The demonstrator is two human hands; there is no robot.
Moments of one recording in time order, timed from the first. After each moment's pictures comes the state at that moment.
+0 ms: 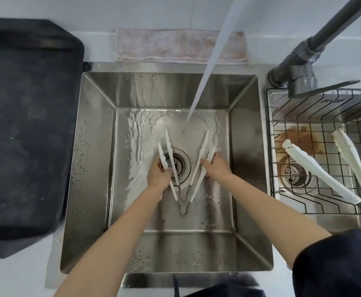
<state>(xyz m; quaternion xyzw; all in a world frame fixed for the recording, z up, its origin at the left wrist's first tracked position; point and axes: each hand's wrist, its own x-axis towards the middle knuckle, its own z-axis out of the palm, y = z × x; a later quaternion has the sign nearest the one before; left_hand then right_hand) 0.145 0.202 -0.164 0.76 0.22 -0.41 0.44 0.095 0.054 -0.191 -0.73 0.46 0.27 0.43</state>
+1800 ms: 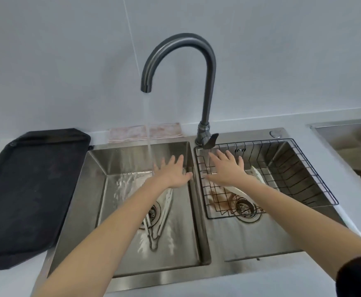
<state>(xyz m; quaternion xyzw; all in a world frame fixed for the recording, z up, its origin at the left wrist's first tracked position) 0.093 0.090 0.040 0.90 -0.33 -0.28 0.01 0.005 -0.047 0.032 -0.94 0.25 0.17 0.14</state>
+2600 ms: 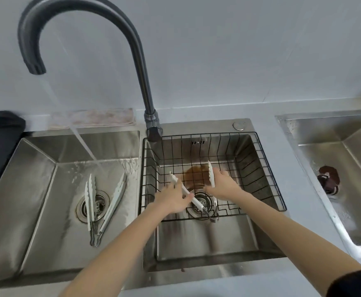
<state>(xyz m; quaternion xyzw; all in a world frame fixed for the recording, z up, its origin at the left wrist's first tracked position) -0.007 -0.043 -0.046 0.87 -0.28 -0.40 0.04 -0.074 -0.188 -0.043 -0.88 0.30 0.24 0.28</state>
